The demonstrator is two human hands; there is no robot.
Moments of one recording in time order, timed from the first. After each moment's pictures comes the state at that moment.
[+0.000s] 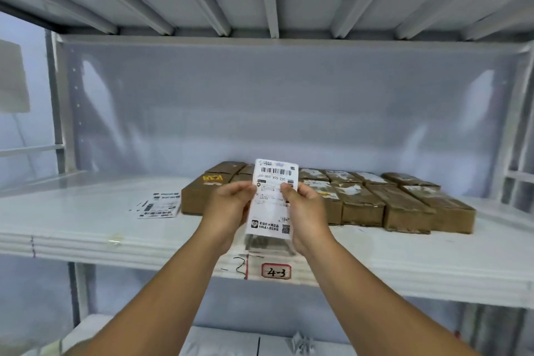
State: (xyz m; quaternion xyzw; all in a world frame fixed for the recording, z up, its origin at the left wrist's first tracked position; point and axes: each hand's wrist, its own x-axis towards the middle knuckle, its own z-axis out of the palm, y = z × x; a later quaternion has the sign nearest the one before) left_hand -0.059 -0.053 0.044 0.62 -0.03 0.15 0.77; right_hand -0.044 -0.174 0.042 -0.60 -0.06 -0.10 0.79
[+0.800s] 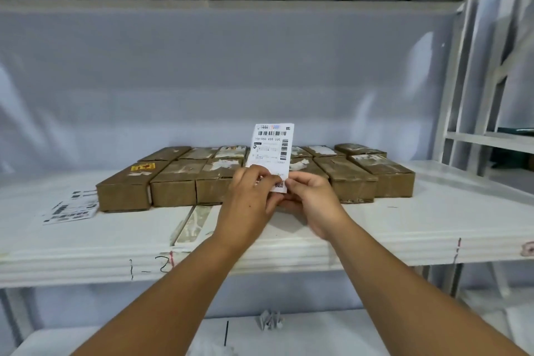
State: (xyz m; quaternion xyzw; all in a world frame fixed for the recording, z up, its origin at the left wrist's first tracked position) left_hand 0.002 -0.168 -0.001 0.80 -0.26 0.50 0.20; right_hand -0.010 -0.300 0.018 -0.63 -0.13 -0.07 0.77
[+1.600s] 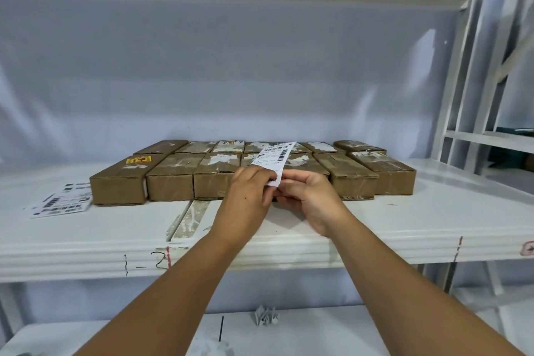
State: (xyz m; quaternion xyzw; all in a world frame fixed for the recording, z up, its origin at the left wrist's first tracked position) left_hand 0.003 -0.167 -0.001 0.83 -0.26 0.43 0.26; right_hand -0.002 -0.304 0.012 -0.63 -0.17 -0.04 0.76
